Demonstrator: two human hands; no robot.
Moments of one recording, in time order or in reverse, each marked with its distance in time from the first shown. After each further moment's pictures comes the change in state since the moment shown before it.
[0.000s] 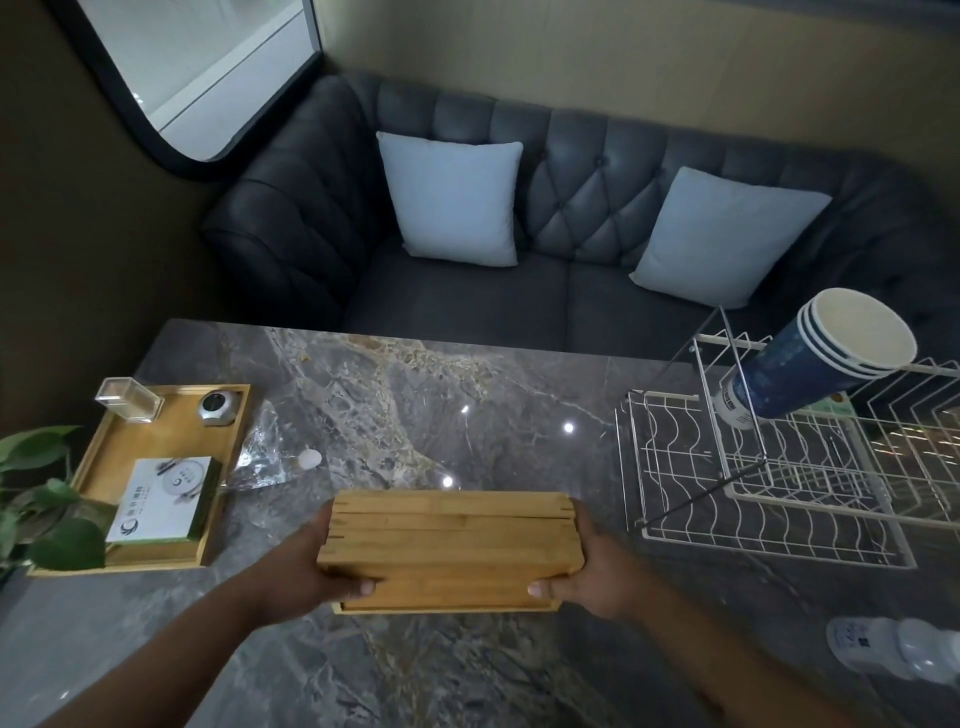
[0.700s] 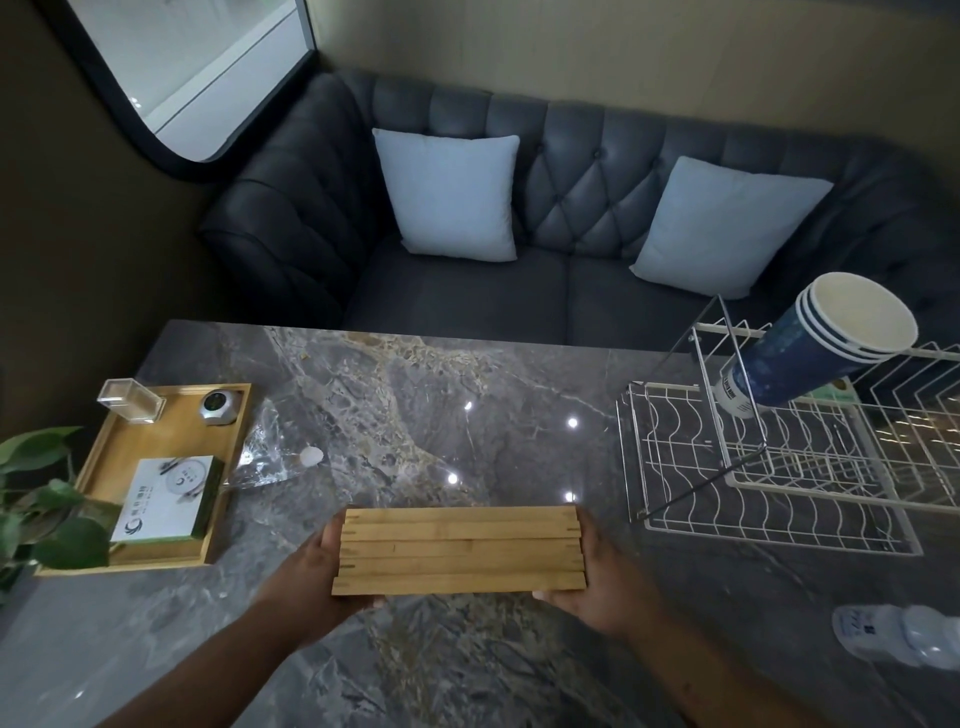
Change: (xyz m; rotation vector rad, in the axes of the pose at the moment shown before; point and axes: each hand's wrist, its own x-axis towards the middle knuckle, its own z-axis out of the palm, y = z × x) left_hand 0.002 -0.020 0.035 0.455 0.242 0.047; right_hand -0.009 0.024 0.022 -0.266 0.161 -0.074
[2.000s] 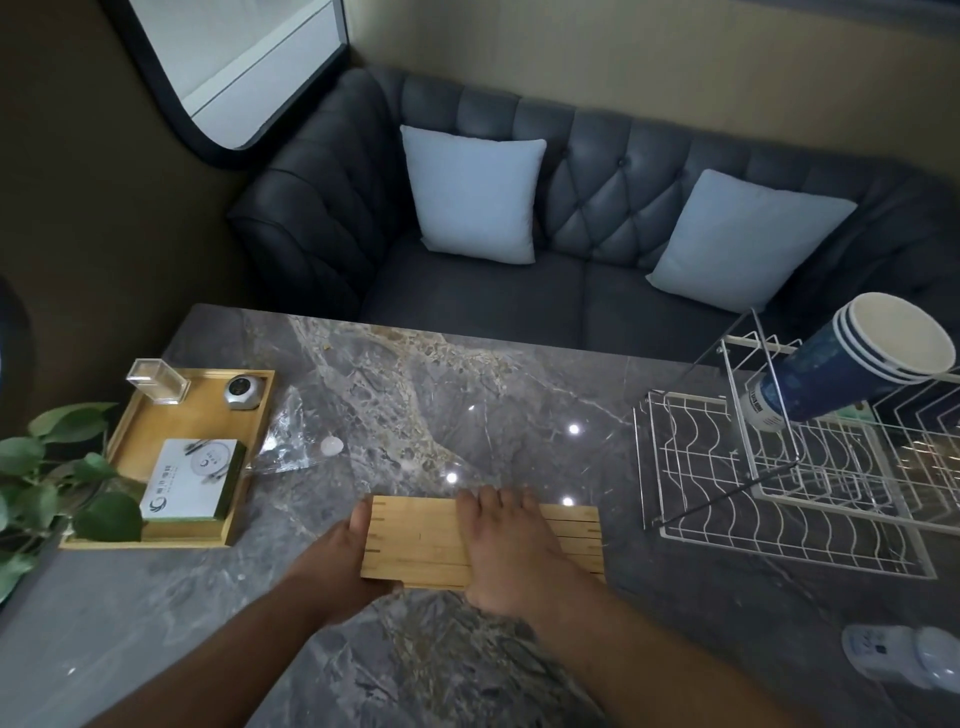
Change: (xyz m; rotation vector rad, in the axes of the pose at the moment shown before) left_hand 0.007 -0.003 -0.002 -0.053 -0.046 -0.017; right_hand 0.036 -0.146 0.031 -0.725 -0.094 -0.314
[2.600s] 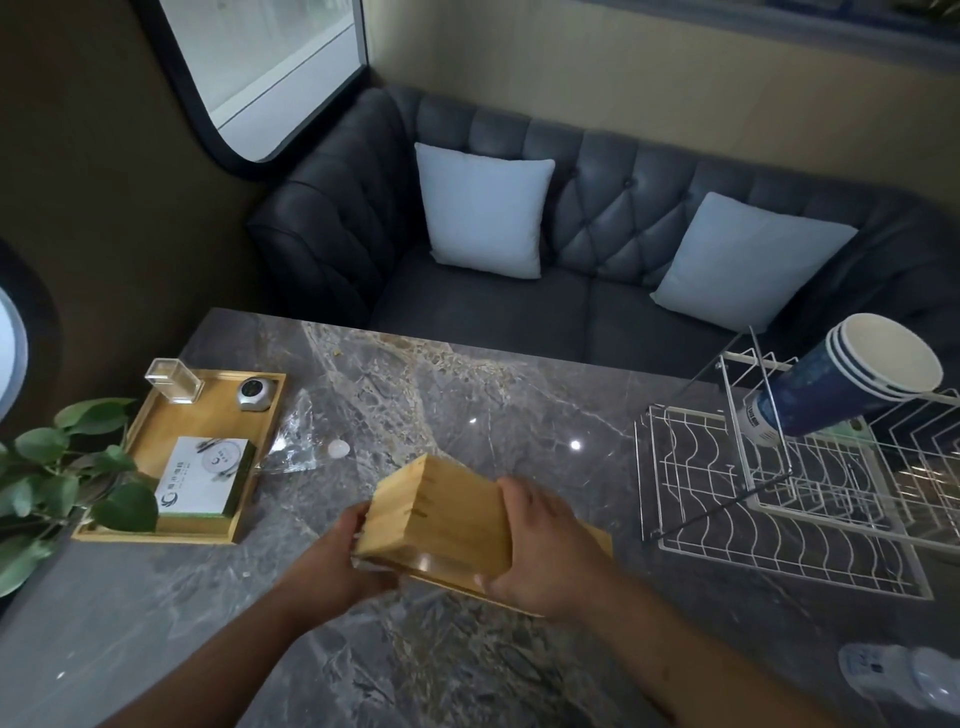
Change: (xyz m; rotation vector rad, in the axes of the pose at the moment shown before) left_hand -0.022 0.007 -0.011 -0.455 -0.012 -0.143; right_hand -0.033 0.032 -0.019 0.444 0.139 0.080
